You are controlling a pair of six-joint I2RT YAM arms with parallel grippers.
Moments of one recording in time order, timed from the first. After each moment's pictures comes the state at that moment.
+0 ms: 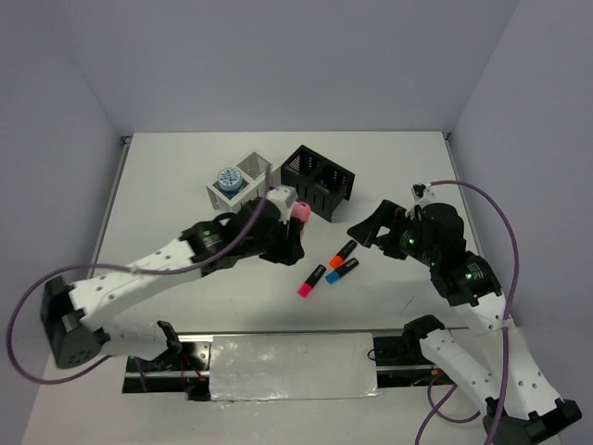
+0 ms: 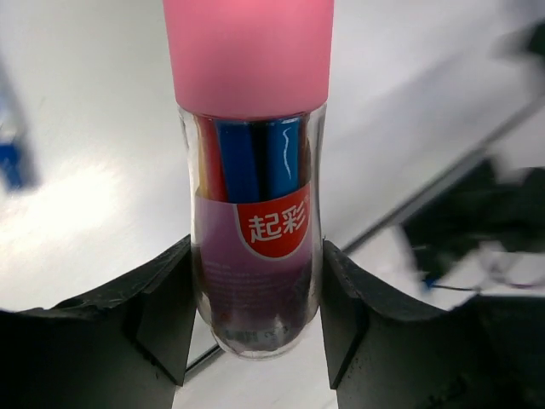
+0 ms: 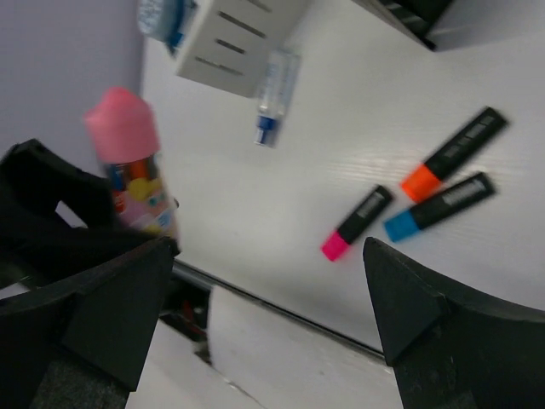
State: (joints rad) left arm -0.94 1.33 1.16 -0.61 -0.12 -0.58; right arm 0.34 0.69 0.89 -0.70 -0.22 0.70
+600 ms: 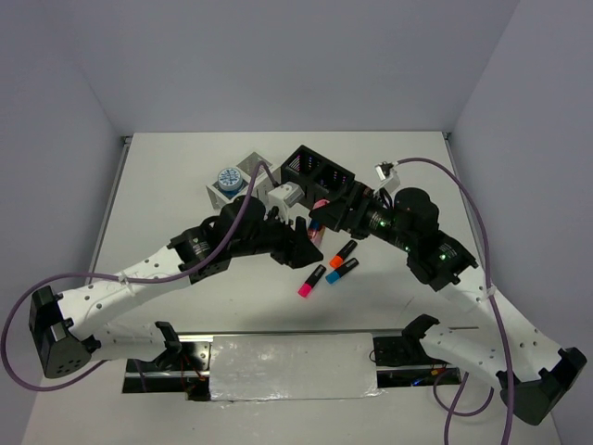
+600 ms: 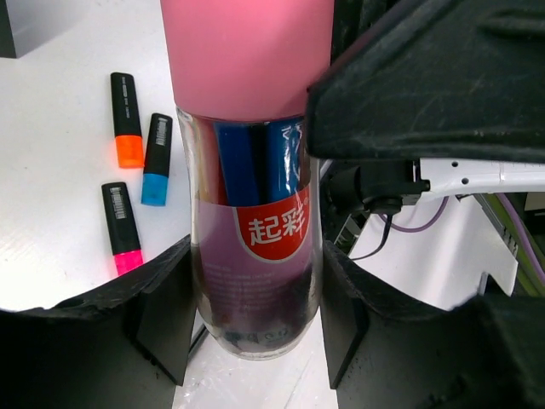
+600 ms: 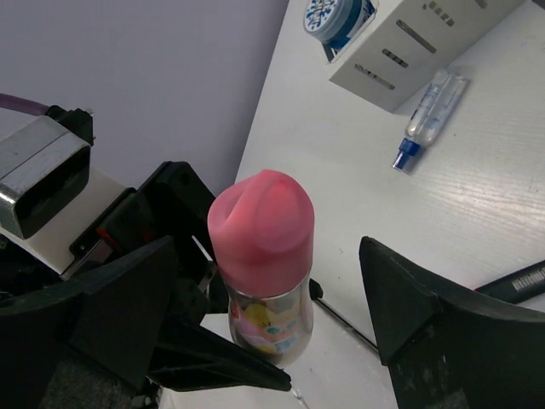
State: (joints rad) left arm -0.93 1.19 1.08 -0.27 0.21 -0.56; right arm 0.60 0.86 0.93 -0.30 -0.23 0.90
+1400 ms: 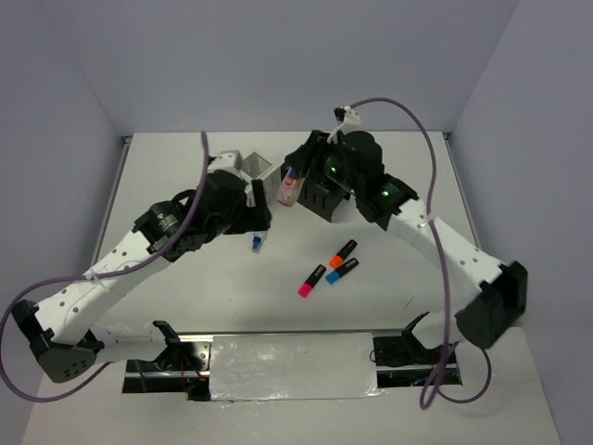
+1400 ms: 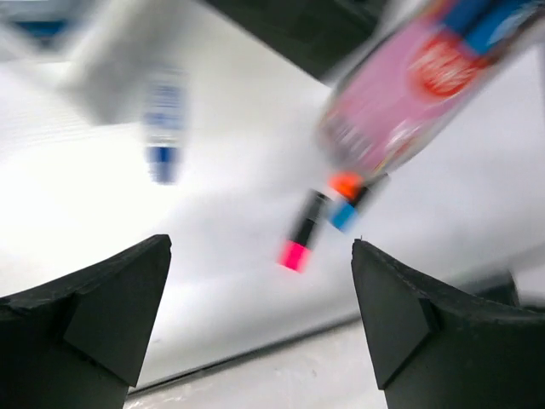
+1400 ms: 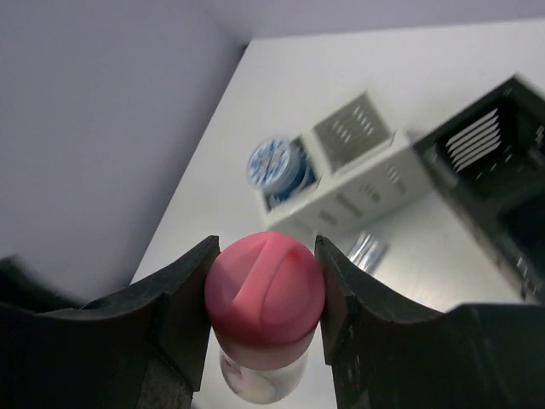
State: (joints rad) left arm -0.84 1.21 1.36 -0.81 -0.28 -0.66; right arm 0.63 1.31 1.27 -0.16 -0.04 0.60
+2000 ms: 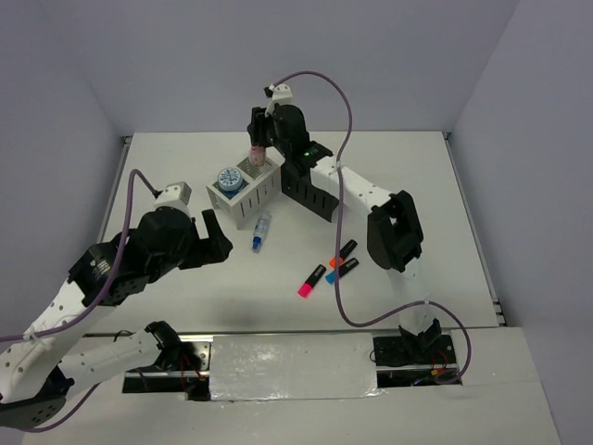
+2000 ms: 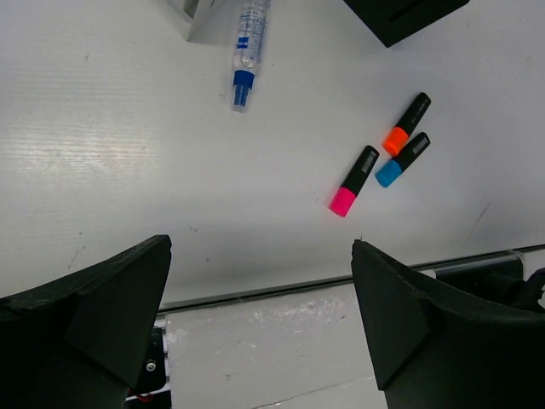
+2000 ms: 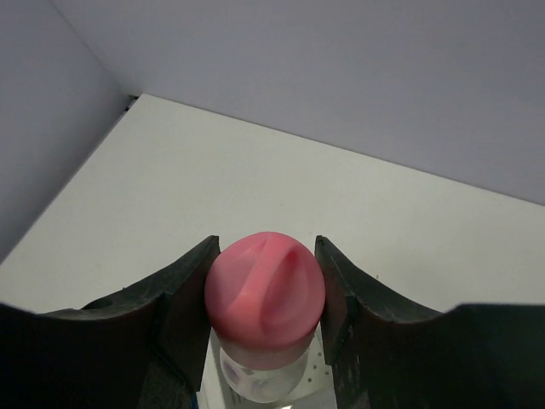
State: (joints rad) left arm -0.76 0.86 1.22 -1.09 -0.34 -0.78; right arm 0.65 2.15 1.94 0.07 0.14 0.25
